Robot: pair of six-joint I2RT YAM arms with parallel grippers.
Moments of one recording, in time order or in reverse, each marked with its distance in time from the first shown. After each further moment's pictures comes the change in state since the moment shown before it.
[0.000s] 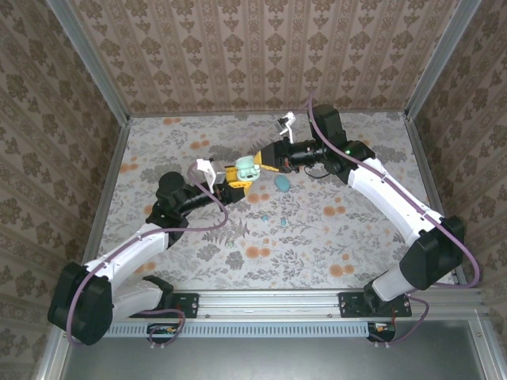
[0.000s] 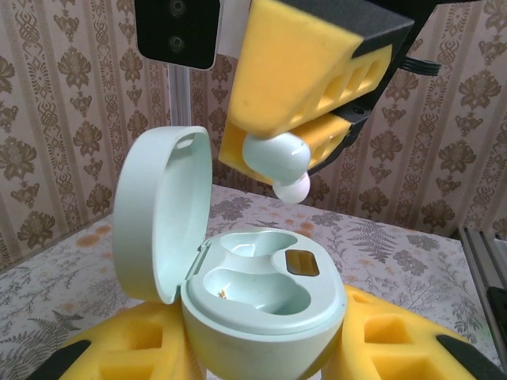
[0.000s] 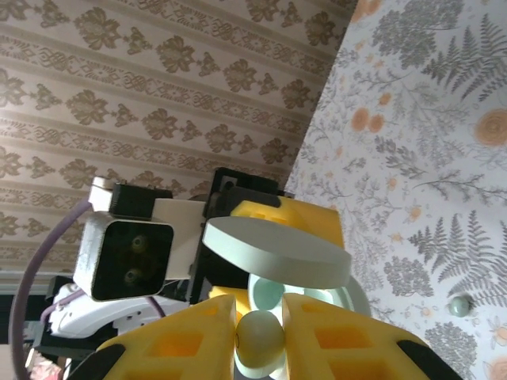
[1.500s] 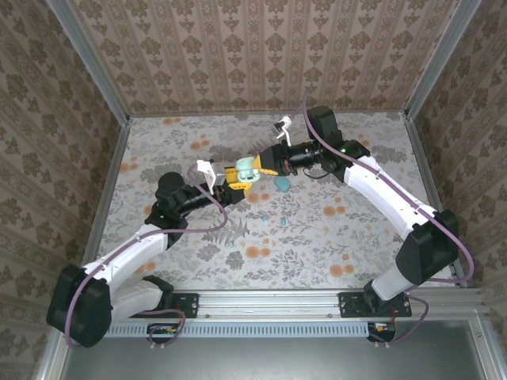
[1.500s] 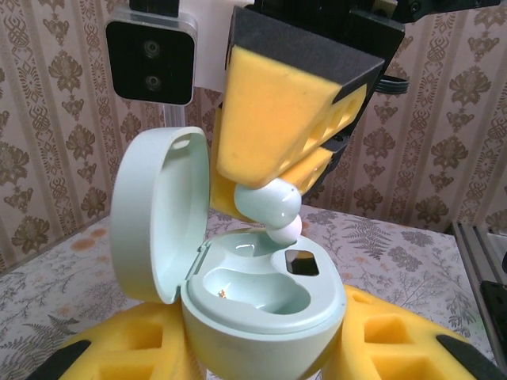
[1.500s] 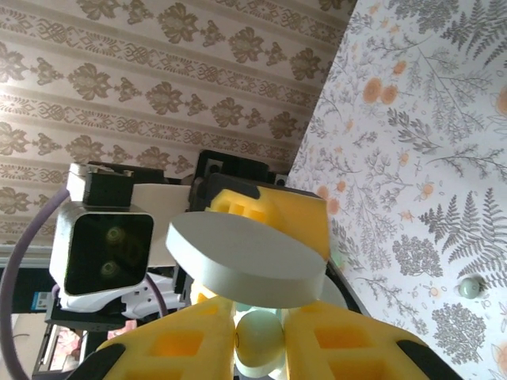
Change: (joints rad) left arm -0.005 -0.017 0.002 -0.020 0.014 0.016; right arm -0.013 0.040 -0.005 -0.032 -0.072 -0.048
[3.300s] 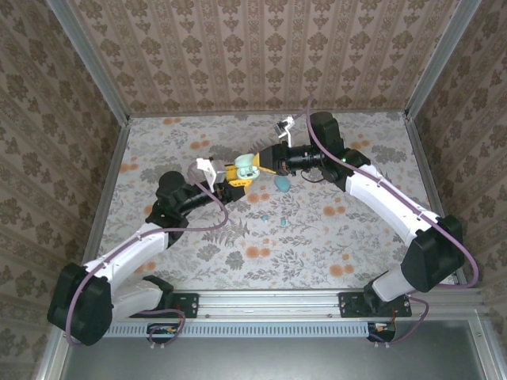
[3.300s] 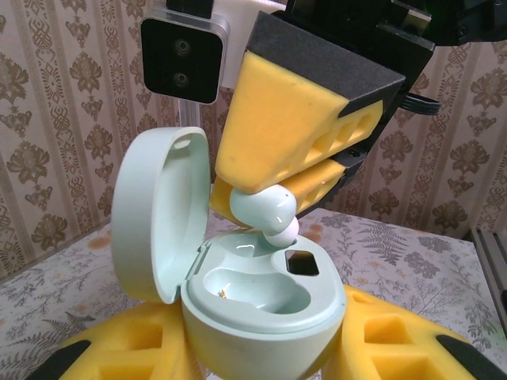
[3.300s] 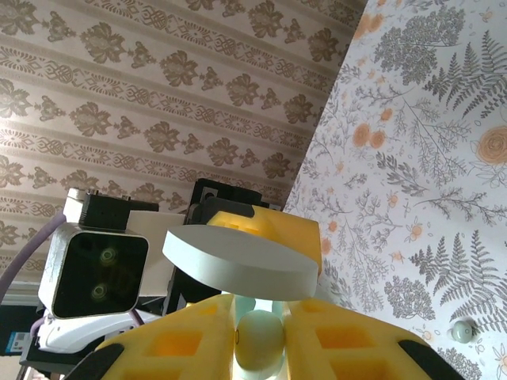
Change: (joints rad) left arm 0.000 0.018 0.010 0.009 -0.042 0.000; right arm 0.026 -0.056 -0.114 0.212 0.113 0.106
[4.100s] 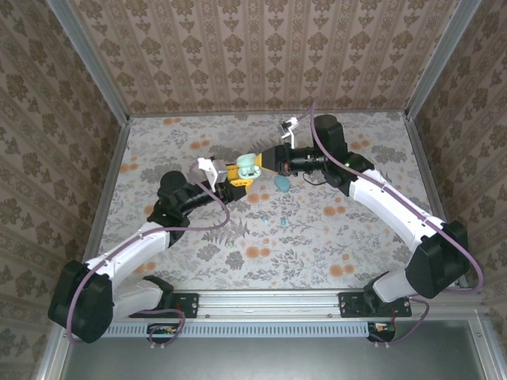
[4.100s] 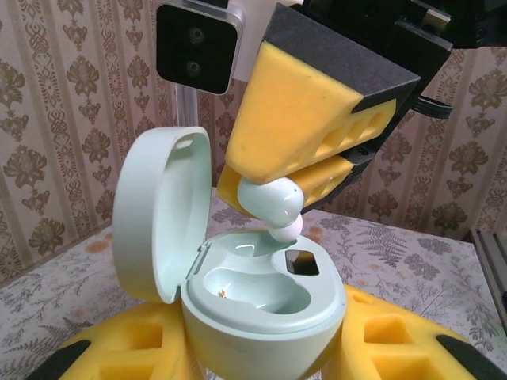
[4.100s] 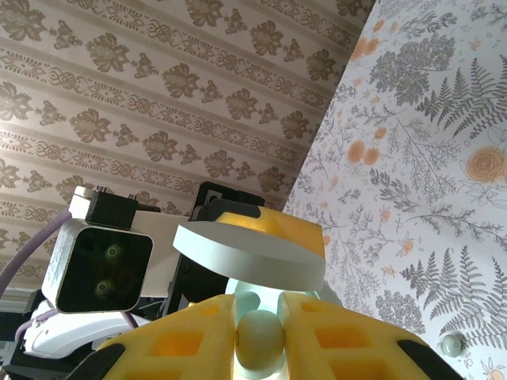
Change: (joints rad) left arm -0.006 0.017 0.002 0.023 -0.004 0.000; right arm 0.002 -0.049 -0.055 0.056 0.045 -0.008
